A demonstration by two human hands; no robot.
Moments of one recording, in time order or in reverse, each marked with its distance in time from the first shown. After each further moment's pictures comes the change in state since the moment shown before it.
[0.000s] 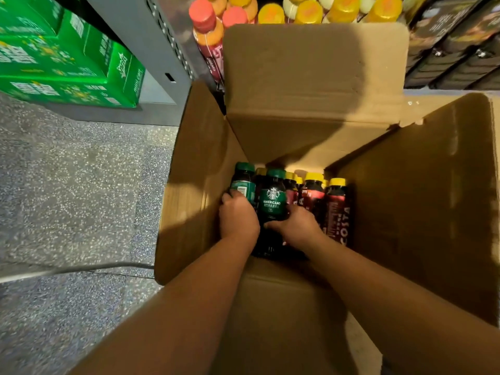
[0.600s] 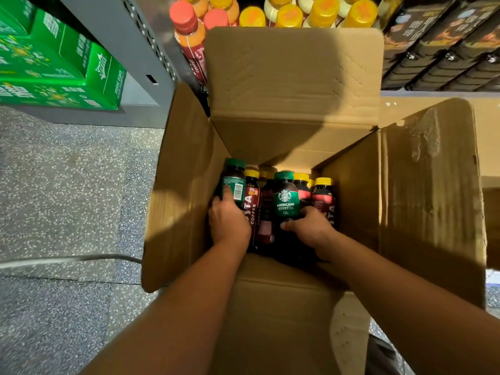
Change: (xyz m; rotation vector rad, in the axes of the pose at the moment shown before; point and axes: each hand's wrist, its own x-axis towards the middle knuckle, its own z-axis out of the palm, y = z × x) left_hand -0.003 -0.001 0.011 -0.150 0.037 0.009; right_hand 0.000 0.028 -0.035 0.299 -0.019 0.193
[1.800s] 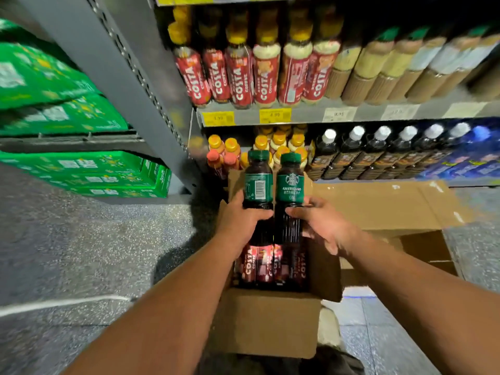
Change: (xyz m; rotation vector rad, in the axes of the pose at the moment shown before) left_hand -0.123 0.123 -0.222 -0.803 -0.280 0.241; right_hand -0.248 -0.157 -0.097 0.380 -0.052 -0.341
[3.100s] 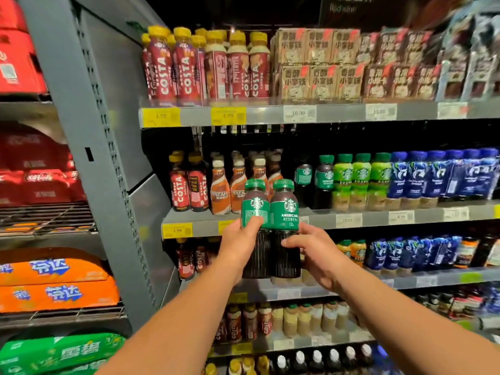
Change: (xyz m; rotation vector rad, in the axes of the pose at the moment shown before) left_hand -0.247 0.492 0.029 -0.129 0.007 0.643; right_hand -0.350 -0.399 -0.045 0.052 -0.024 -0.794
